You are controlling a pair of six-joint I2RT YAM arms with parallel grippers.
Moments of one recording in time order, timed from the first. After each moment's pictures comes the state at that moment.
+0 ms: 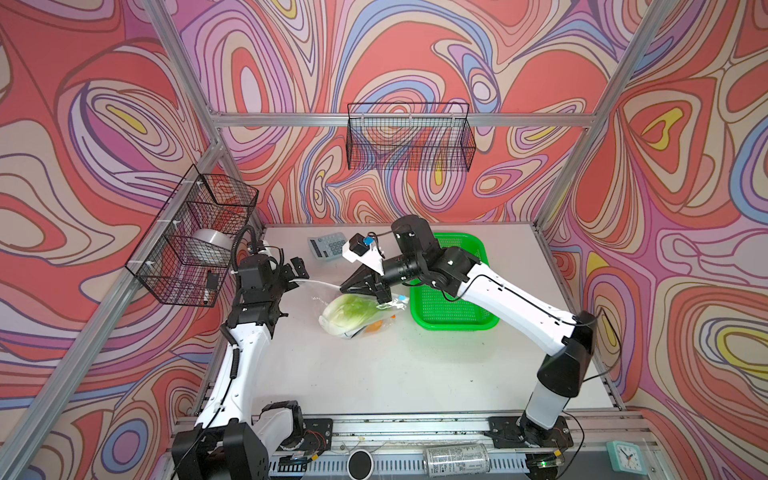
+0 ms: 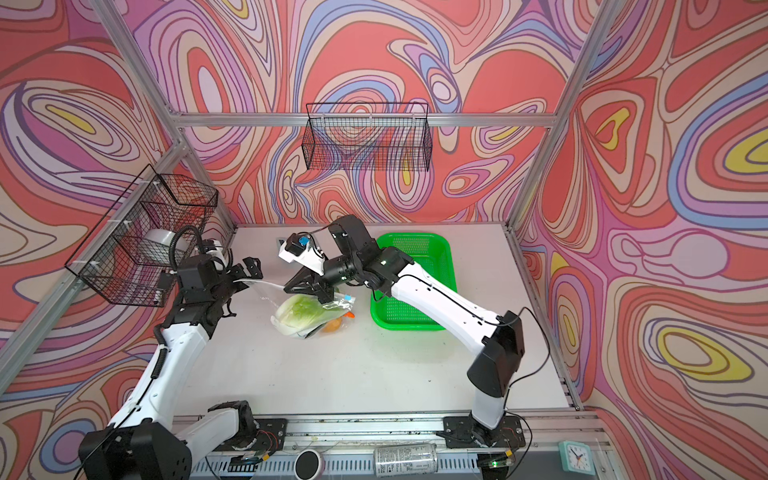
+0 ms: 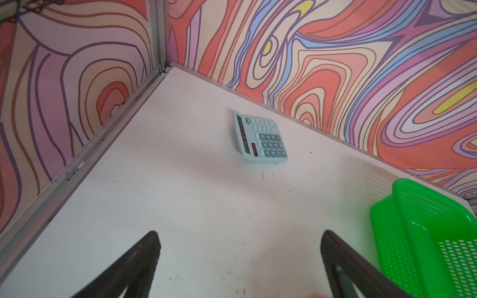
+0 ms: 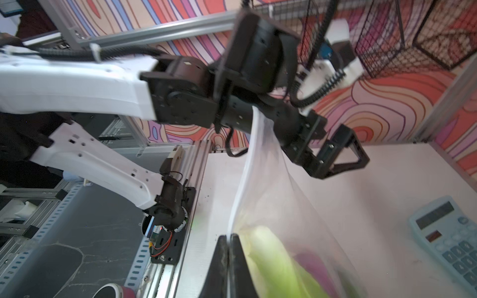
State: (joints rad) left arm 0.14 1.09 0.87 -0.26 0.07 -0.35; right arm 0.87 1.74 1.82 -0.50 -0.80 -0.20
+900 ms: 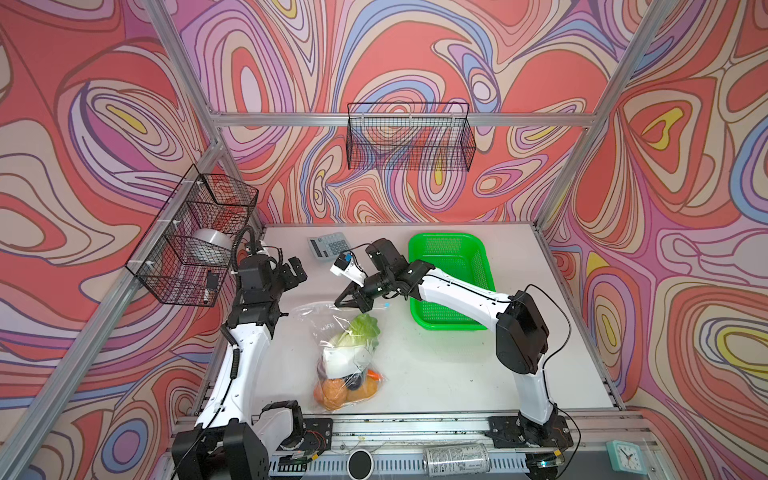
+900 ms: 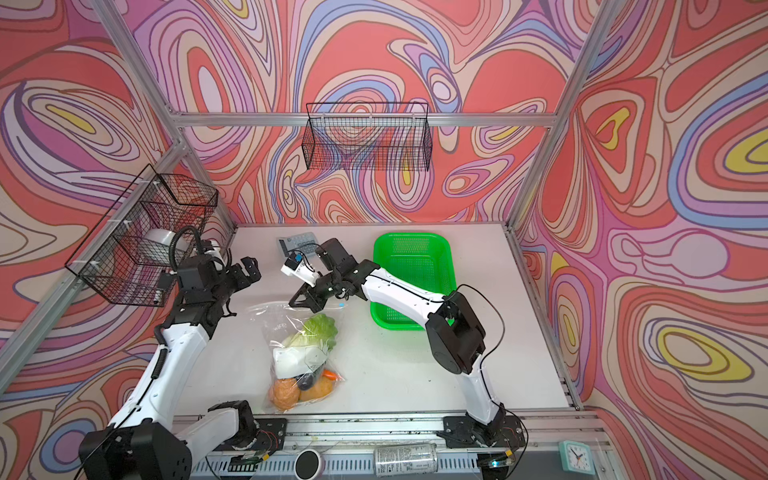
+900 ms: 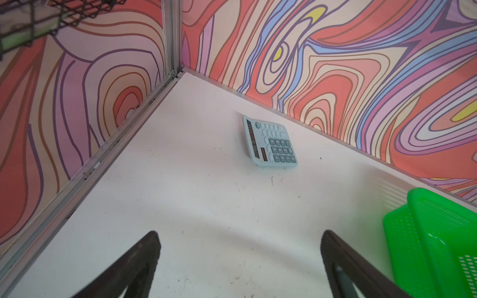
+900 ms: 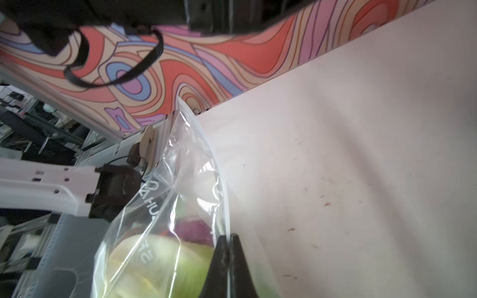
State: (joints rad) left arm 0.14 1.08 0.87 -0.26 0.01 -0.35; right arm 0.83 2.06 1.80 -0.37 -0.72 -0.02
